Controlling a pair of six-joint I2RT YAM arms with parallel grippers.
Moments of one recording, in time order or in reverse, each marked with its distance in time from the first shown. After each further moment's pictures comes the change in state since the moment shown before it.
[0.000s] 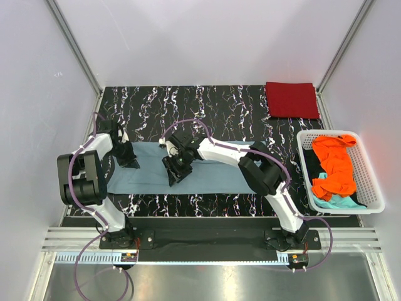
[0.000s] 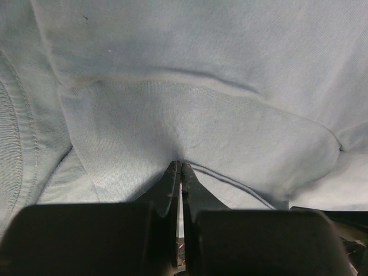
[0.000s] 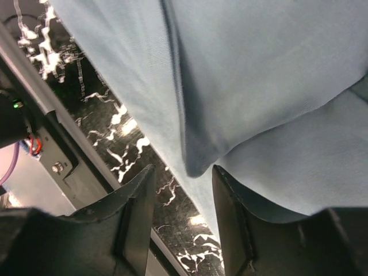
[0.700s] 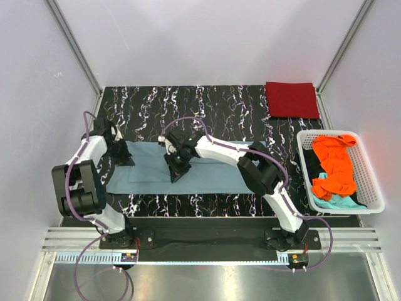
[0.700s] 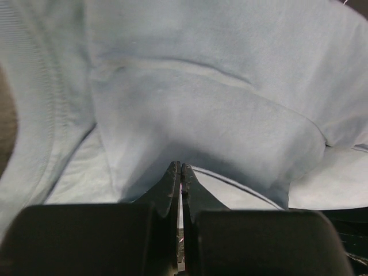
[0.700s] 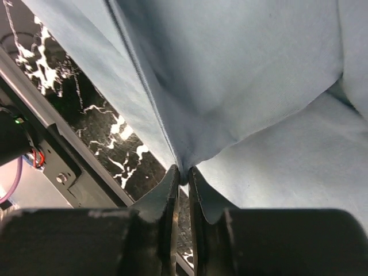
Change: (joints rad) left arm 0.035 -0.096 -0.007 -0.018 -0.013 -0.004; right arm 0.005 0.037 0.083 -0.076 0.055 0.042
